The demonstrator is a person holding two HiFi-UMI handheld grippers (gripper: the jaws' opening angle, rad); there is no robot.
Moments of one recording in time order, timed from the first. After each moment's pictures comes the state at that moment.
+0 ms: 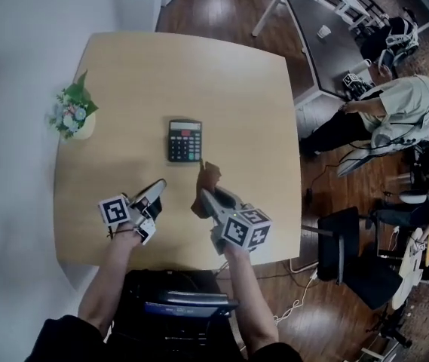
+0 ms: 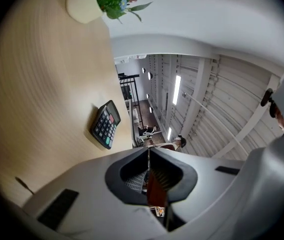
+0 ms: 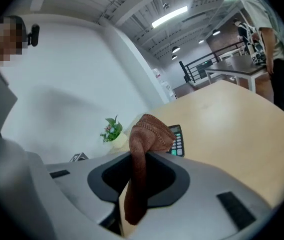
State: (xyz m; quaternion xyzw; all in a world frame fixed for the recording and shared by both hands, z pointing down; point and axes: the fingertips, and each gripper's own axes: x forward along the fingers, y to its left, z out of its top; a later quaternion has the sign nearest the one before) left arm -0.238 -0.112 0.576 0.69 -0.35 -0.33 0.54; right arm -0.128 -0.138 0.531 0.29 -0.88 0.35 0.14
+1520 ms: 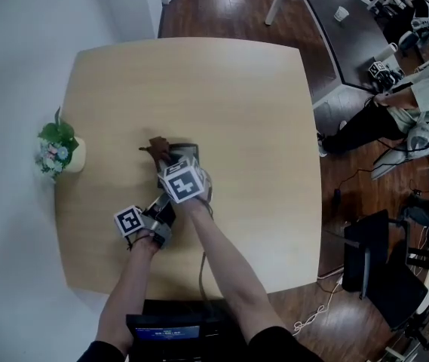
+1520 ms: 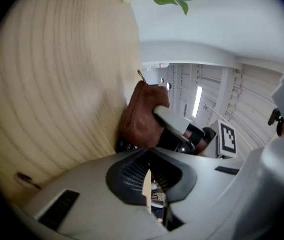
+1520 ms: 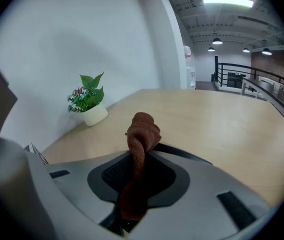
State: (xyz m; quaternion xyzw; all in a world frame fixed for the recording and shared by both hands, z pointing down) left arm -0.237 -0.207 0.681 0.59 -0.43 -0.34 0.59; right arm -0.290 -0.286 0.653 0.19 -0.90 0.20 0.33
